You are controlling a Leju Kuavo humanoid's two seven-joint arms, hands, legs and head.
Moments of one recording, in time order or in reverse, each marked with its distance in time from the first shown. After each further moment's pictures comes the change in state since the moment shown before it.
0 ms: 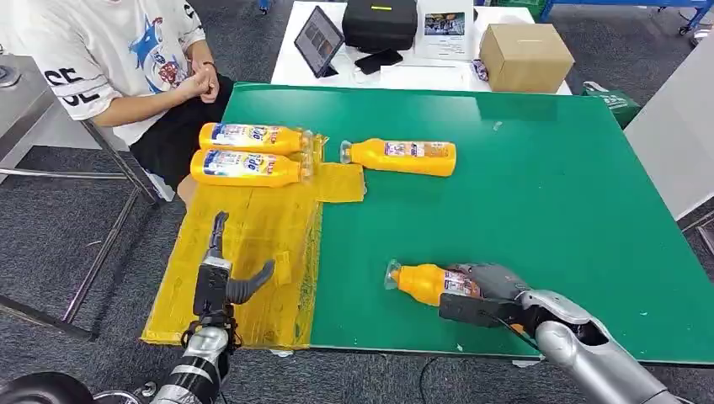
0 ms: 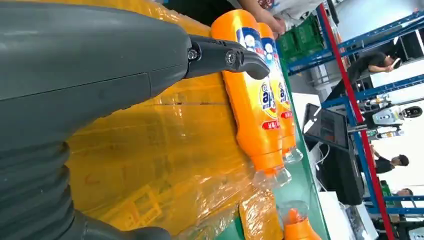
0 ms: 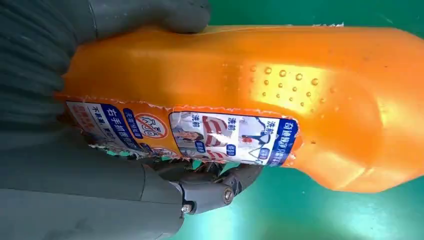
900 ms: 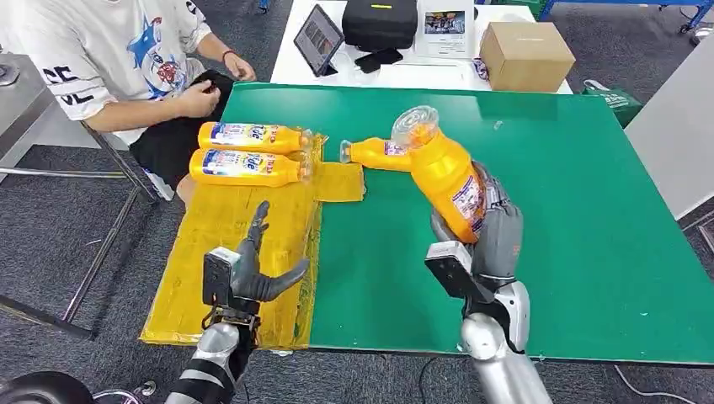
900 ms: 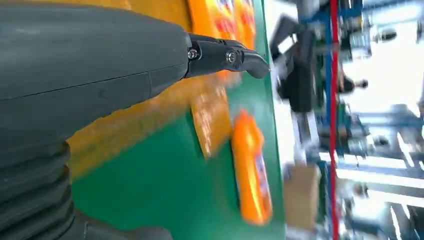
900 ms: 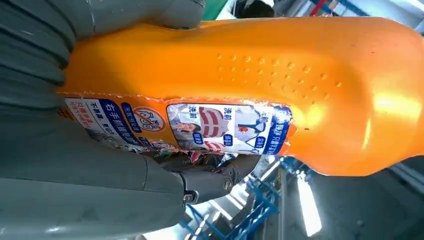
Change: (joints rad) left arm 0.063 -0.044 -0.132 -0.232 0.134 -0.346 0.146; right arm 0.127 0.608 -0.464 -0.154 0.230 -0.841 -0.363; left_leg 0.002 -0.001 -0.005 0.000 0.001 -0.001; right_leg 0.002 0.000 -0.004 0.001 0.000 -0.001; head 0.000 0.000
